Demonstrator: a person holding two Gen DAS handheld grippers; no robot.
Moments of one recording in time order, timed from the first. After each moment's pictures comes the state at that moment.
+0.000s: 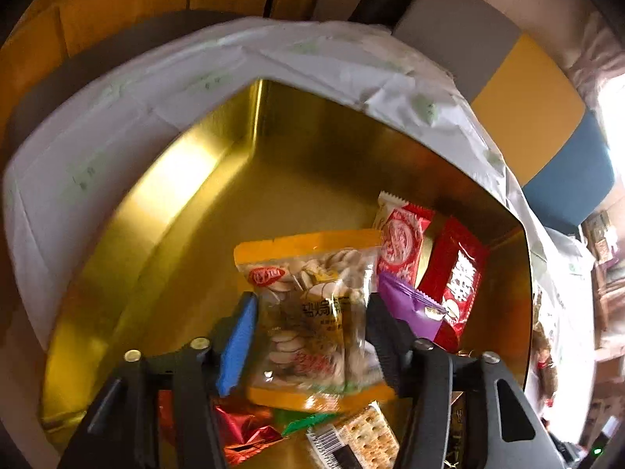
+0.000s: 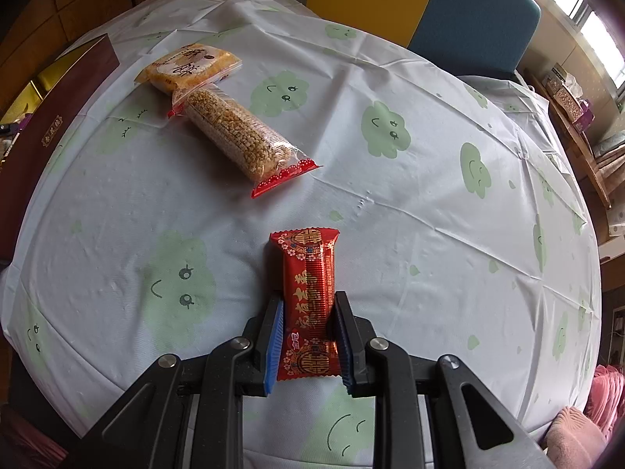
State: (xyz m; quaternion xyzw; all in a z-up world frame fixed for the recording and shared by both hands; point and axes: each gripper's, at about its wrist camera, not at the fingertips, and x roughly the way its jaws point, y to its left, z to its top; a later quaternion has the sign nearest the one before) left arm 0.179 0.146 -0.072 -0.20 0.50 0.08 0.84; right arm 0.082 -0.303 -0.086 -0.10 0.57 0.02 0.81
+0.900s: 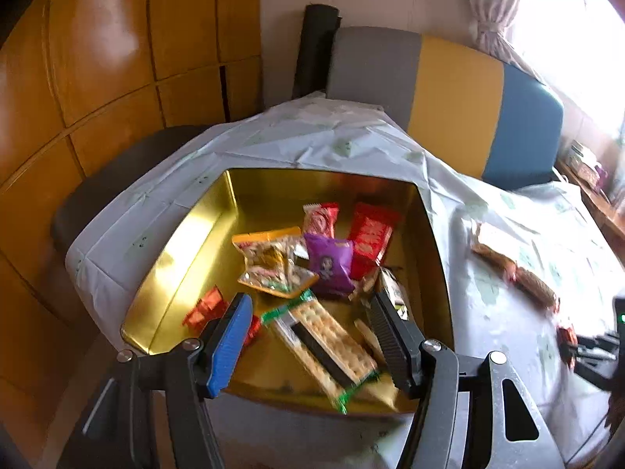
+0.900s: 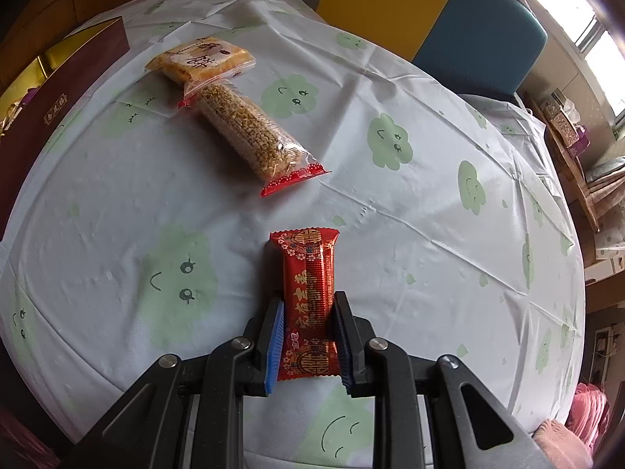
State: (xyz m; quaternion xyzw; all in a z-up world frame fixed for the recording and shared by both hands) left arm 0.055 0.059 -0.002 -0.04 0.38 0.05 0.92; right arm 0.072 -0.285 -0.084 -0.15 0.56 0.01 0.82
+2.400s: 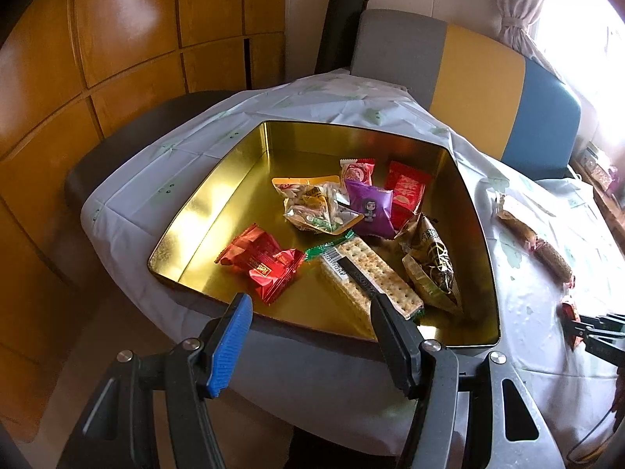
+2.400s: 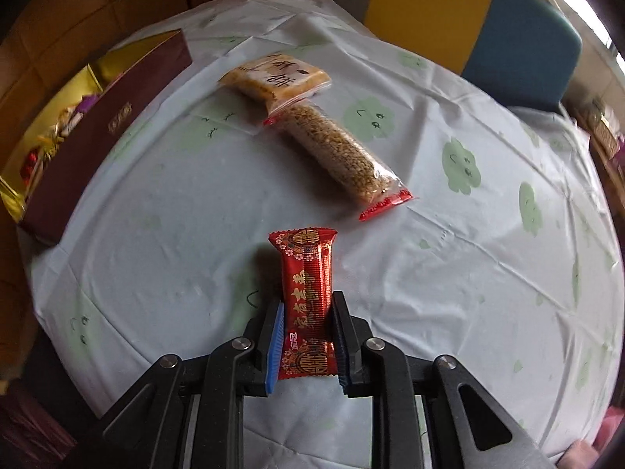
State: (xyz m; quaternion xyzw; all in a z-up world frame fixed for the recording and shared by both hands) left arm 0.022 0.088 -0.030 -0.06 0.41 0.08 0.90; right arm 0.073 -0.264 -0.078 -0.11 0.55 0.11 0.82
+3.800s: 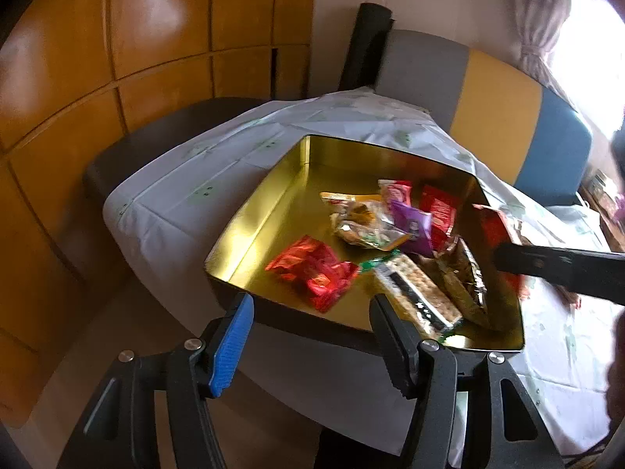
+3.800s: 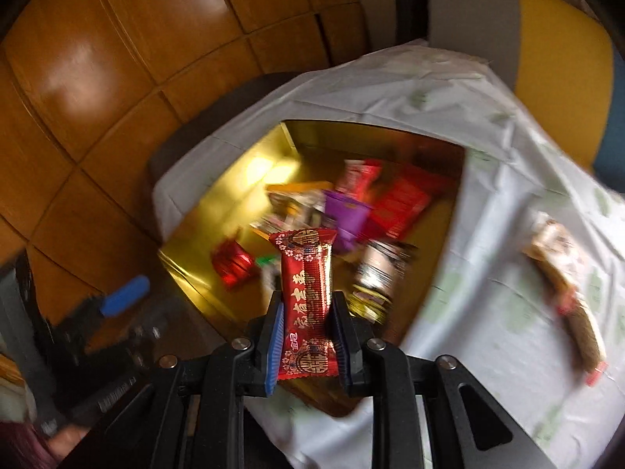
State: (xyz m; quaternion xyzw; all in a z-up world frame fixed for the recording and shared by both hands) left arm 0.002 0.136 -0.028 -0.09 0.39 0.11 0.91; right arm 0.103 -0.027 -0.009 -0.02 0.48 0.32 0.81
